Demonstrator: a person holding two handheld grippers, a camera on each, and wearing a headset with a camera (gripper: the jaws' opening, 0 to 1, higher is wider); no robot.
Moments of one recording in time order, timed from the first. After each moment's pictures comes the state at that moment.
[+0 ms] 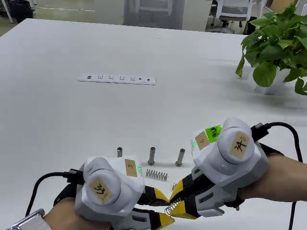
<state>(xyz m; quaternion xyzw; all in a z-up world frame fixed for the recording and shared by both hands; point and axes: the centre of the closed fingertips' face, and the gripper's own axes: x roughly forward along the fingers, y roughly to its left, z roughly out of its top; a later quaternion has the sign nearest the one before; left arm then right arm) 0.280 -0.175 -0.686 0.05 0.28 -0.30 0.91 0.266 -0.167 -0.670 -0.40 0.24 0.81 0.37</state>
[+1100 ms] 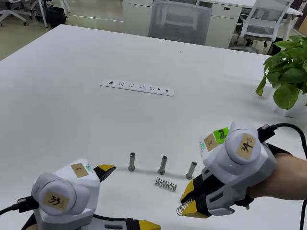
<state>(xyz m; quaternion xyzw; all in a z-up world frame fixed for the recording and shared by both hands) 0.255 -0.085 -0.678 -0.04 0.22 -0.05 0.97 0.287 -0.161 -0.666 -0.45 0.22 0.80 0.32</state>
